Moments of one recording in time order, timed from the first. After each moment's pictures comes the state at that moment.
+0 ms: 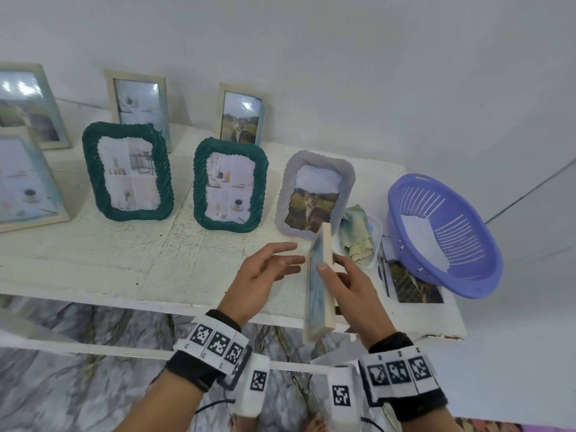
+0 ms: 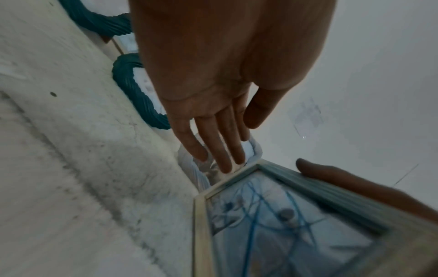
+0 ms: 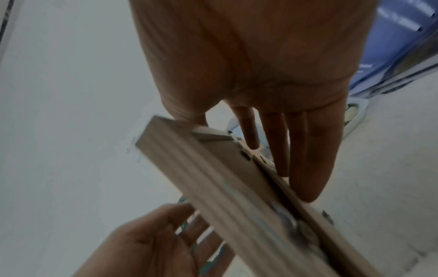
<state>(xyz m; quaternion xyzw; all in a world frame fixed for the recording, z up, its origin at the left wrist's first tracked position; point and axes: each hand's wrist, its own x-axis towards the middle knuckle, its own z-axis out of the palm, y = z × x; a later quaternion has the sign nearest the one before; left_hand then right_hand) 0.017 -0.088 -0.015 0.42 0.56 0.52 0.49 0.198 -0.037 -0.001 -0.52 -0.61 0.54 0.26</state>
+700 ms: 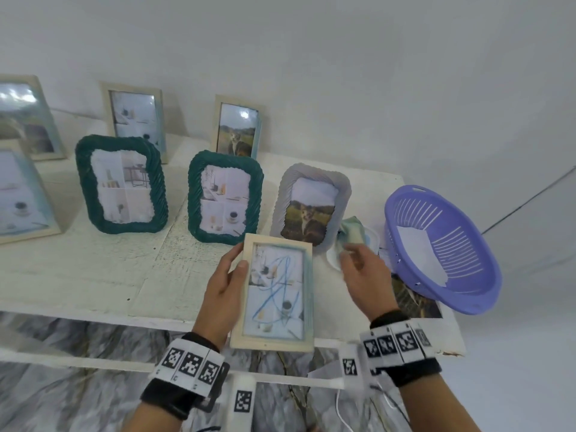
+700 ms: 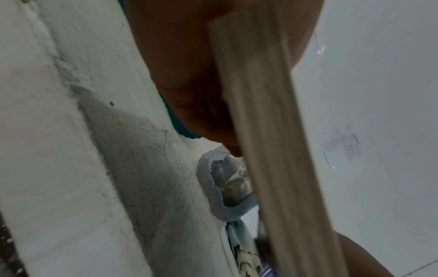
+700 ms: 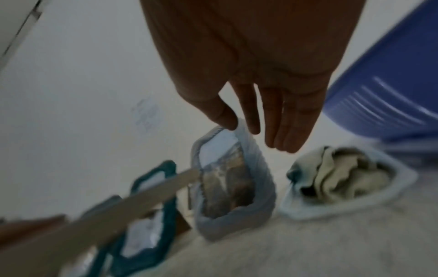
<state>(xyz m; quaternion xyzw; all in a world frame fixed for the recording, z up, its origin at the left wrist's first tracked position) -0.002 -0.089 -0.036 0.29 0.61 0.60 0.43 0.202 0.021 0.002 -0.58 -0.68 0.35 0.28</state>
